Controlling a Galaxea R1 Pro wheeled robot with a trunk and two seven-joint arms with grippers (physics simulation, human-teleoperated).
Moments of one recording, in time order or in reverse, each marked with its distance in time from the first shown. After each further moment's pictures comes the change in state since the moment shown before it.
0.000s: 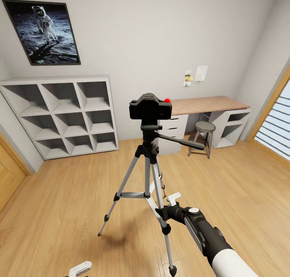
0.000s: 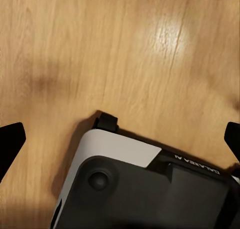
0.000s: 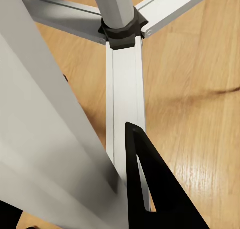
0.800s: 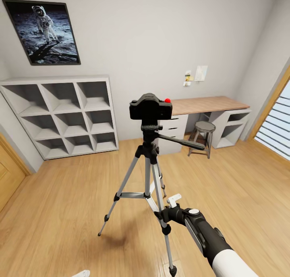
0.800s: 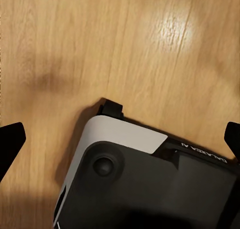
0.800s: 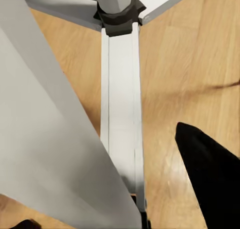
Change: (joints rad) left arm 0.041 -0.001 -0.004 -0.003 0.010 -0.006 0.003; right arm 0.000 -0.001 -0.001 0.019 0.026 -0.003 0.001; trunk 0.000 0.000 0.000
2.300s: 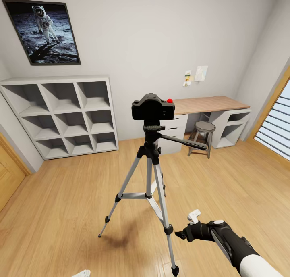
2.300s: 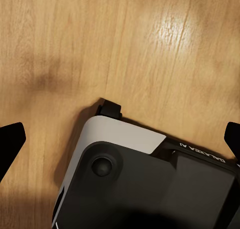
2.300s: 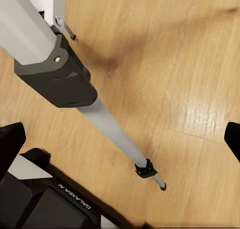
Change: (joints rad) left arm 0.000 -0.001 0.001 -0.003 0.000 0.000 -0.001; right arm 0.003 -0.190 -0.004 0.169 0.002 0.003 0.242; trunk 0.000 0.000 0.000
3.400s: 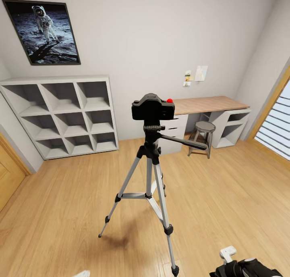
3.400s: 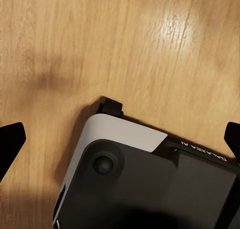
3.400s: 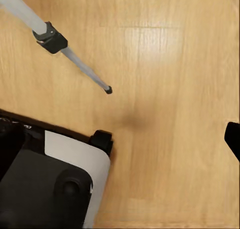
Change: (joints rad) left arm 0.003 -0.001 0.001 0.005 0.001 0.001 0.001; right arm 0.000 -0.112 0.002 0.477 -0.003 -0.199 -0.182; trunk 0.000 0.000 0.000
